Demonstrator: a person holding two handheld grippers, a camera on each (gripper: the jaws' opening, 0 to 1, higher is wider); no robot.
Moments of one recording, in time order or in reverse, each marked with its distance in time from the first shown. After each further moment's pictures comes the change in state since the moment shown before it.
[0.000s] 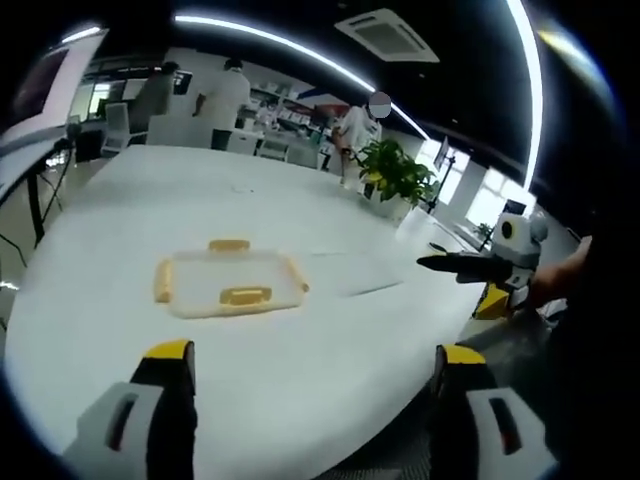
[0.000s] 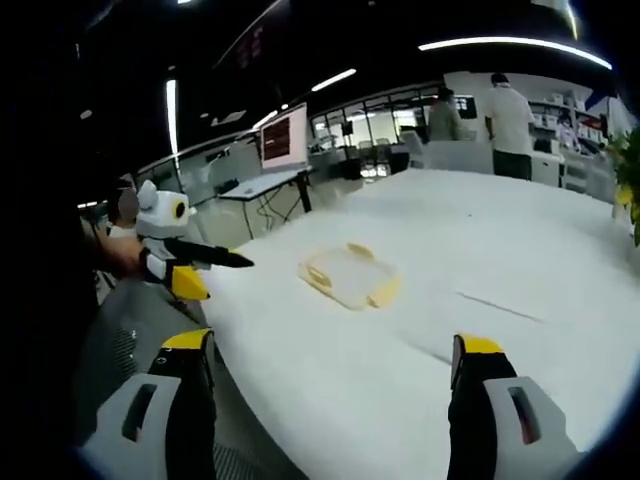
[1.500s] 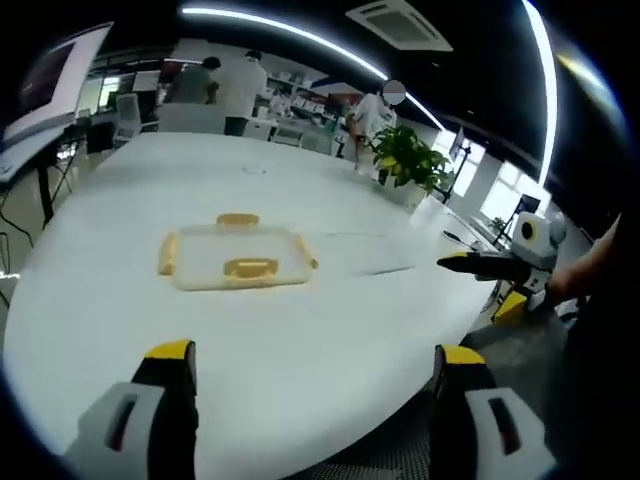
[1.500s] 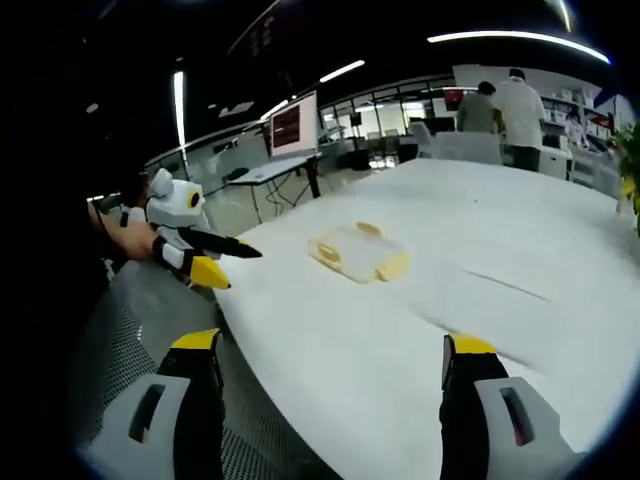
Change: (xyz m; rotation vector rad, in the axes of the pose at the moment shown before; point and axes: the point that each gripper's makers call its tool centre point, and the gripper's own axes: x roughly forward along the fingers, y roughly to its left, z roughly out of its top) left arm 0.004 0.000 -0.025 -0.026 0.049 0.068; right arm -0.015 0.006 -0.027 -0.021 0.029 0.035
